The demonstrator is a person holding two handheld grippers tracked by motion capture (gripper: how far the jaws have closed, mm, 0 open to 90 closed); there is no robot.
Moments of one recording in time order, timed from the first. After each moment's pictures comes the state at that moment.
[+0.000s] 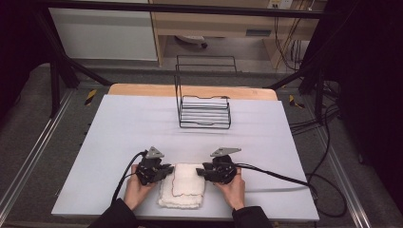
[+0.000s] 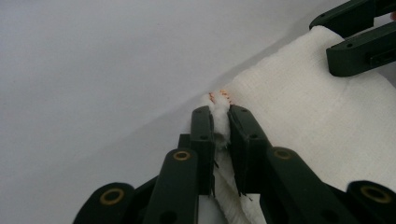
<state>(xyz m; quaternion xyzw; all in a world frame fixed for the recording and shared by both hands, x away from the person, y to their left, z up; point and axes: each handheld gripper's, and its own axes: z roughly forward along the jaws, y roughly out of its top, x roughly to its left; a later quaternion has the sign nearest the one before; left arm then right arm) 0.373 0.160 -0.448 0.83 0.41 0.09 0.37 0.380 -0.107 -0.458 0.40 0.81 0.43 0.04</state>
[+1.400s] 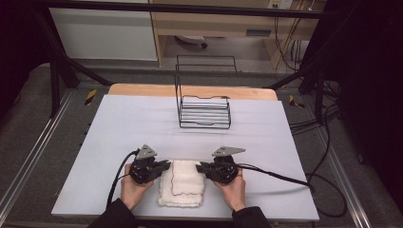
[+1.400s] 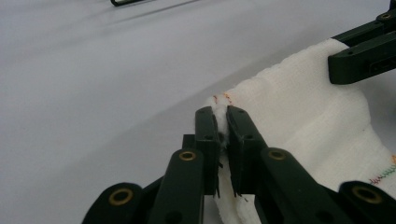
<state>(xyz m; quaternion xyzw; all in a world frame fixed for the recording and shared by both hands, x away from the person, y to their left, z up) 0.361 0.173 -0.426 0.80 0.40 0.11 0.42 0.367 -0.107 -0.433 0.38 0.80 0.47 0.04</state>
